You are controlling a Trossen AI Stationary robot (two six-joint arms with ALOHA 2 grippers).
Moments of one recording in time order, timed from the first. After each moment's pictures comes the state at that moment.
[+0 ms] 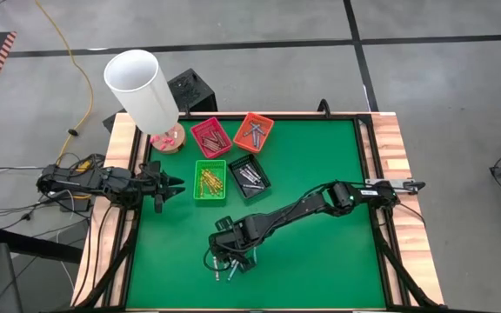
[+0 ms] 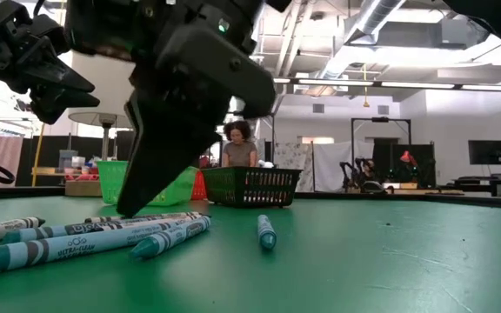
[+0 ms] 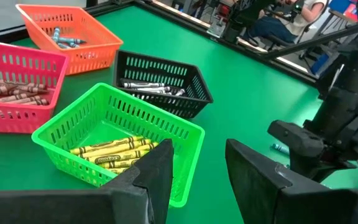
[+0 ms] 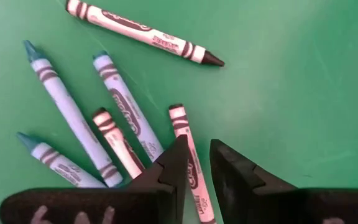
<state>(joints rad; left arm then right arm) -0.16 0.07 0.21 -0.38 -0.32 -0.44 0.31 2.39 2.10 -0.77 0.03 -0.24</state>
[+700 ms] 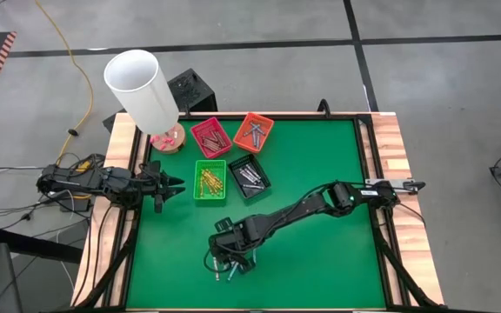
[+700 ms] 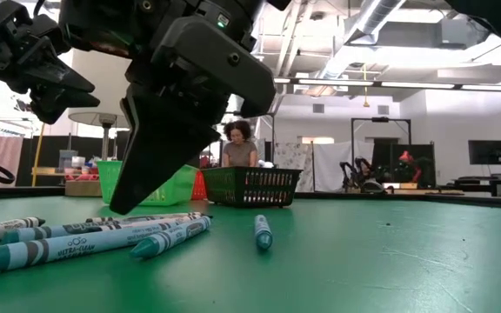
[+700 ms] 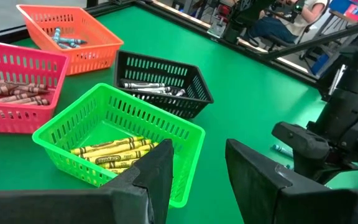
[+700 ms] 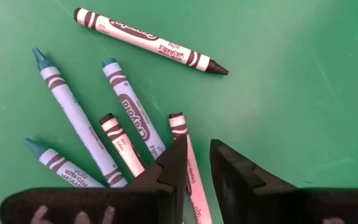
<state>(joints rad) -0.16 0.07 0.21 -0.38 -0.32 -0.44 0.33 2.39 2.10 -0.75 0.03 -0.24</state>
